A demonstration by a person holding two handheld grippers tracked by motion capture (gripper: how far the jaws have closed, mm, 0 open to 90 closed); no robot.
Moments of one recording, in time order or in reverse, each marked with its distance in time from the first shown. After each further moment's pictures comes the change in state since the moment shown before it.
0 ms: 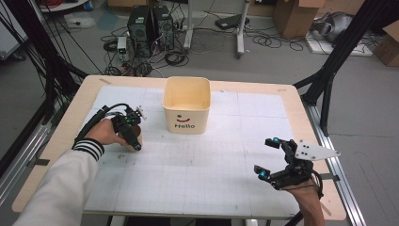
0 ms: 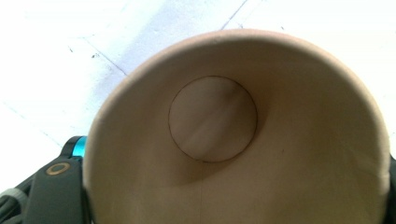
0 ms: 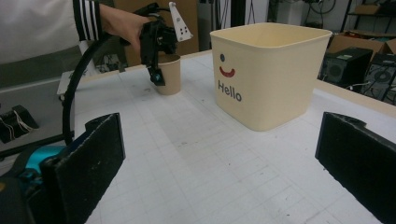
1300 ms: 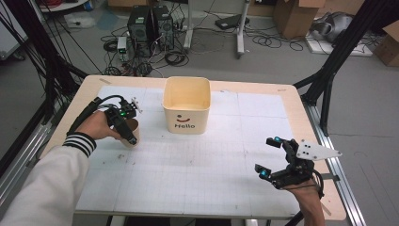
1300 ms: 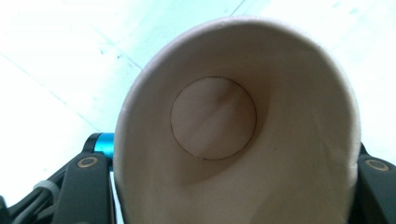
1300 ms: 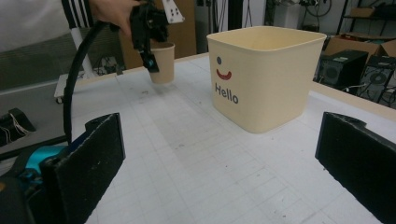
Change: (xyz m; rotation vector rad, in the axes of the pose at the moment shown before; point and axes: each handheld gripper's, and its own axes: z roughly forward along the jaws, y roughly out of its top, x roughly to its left) left arm -0.004 0.001 -0.046 -0.021 0.010 0.018; right arm -0.001 0.001 -0.002 -0.010 -0.008 0.002
